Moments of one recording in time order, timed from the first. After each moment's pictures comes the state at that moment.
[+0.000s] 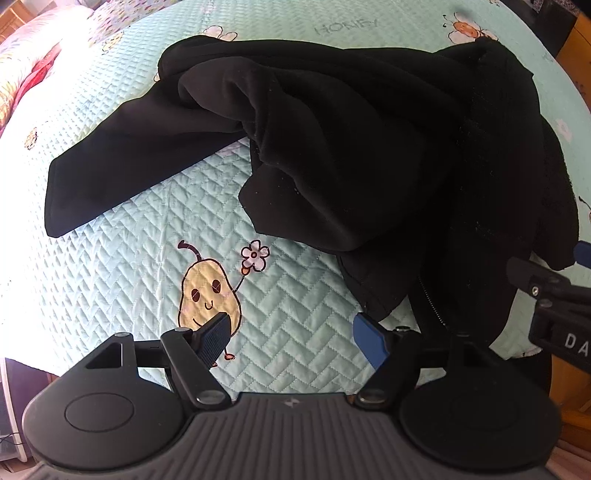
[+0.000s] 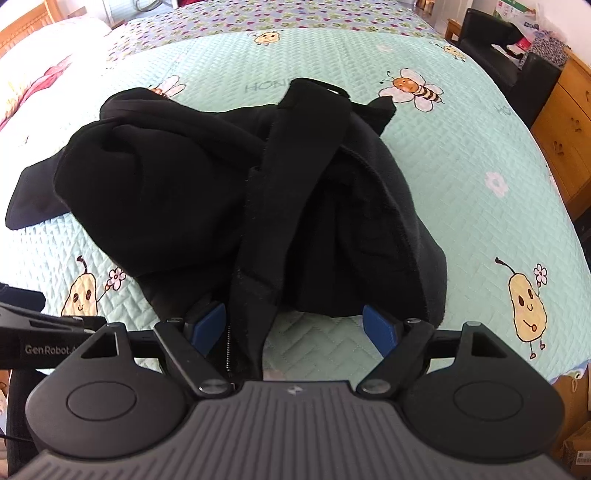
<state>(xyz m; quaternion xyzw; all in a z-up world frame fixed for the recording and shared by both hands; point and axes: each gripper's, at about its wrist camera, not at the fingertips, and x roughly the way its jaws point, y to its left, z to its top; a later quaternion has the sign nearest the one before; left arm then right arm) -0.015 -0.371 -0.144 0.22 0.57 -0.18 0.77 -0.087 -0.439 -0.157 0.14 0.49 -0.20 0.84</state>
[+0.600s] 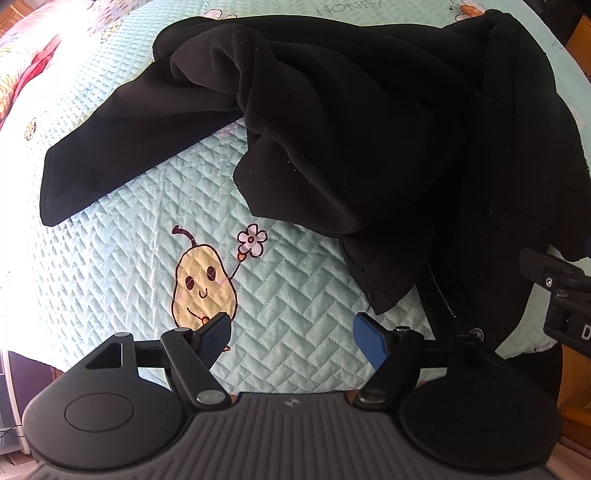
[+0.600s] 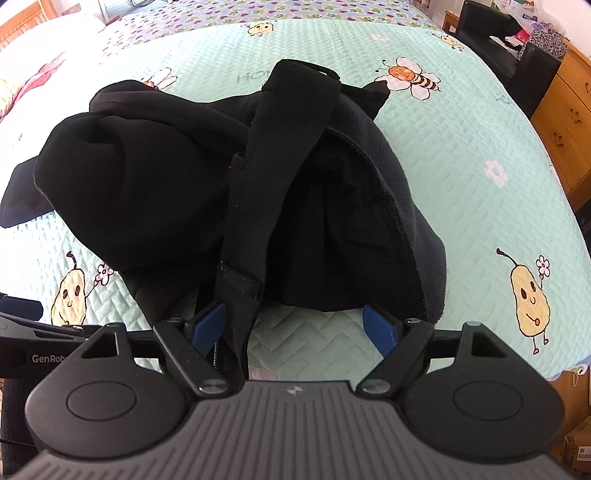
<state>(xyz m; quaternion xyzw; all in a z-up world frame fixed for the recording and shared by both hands) -0.015 -0.374 -0.161 0.23 0.59 -0.17 0.76 -0.085 -0.447 -0.169 0.14 0.50 -0.20 0.83</state>
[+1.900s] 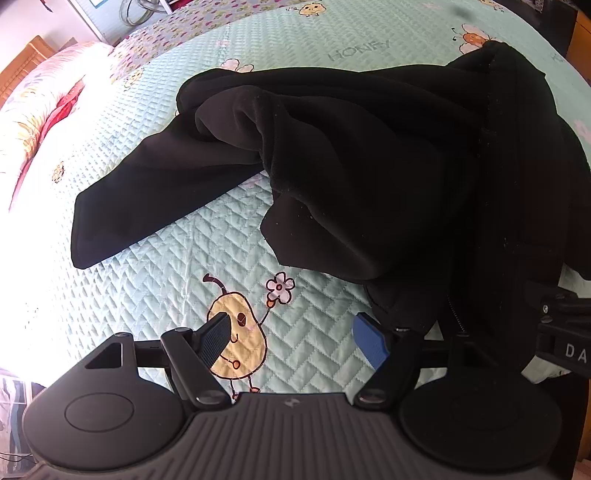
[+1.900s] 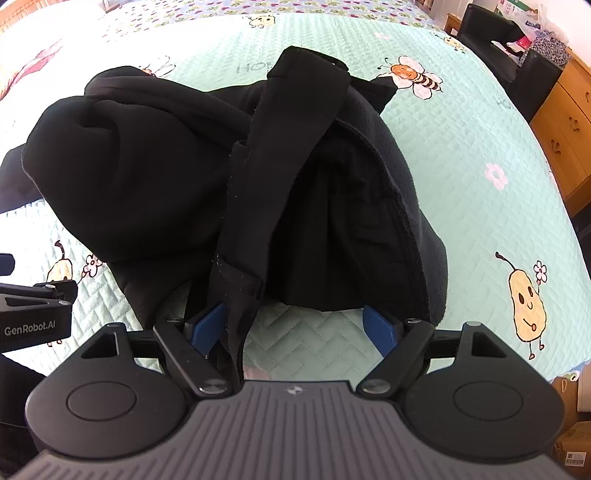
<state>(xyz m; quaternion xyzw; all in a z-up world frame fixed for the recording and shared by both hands) -0.017 -0.377 -0.149 0.26 0.51 -0.16 0.81 -0.078 -0.442 -0.179 0.12 0.51 -0.21 0.82</state>
